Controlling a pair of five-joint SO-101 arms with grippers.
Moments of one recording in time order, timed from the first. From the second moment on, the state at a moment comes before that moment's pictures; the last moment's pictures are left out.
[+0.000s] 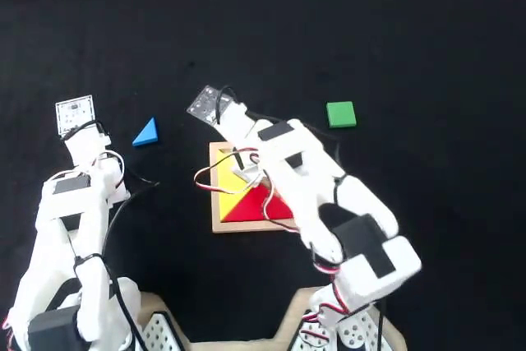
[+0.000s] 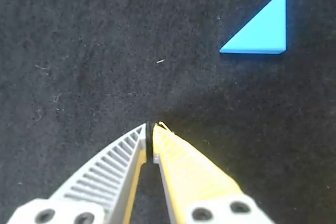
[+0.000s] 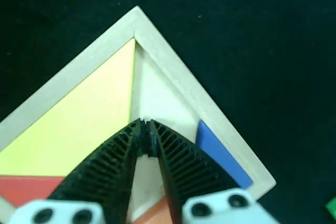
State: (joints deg) left arm -18.7 -26.7 64.1 33.6 0.7; right arm -25.8 7.9 31.0 42.6 31.3
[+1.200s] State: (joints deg) left arm -18.7 -26.7 64.1 33.6 0.7; right arm -19.7 -17.7 40.6 50.9 33.4
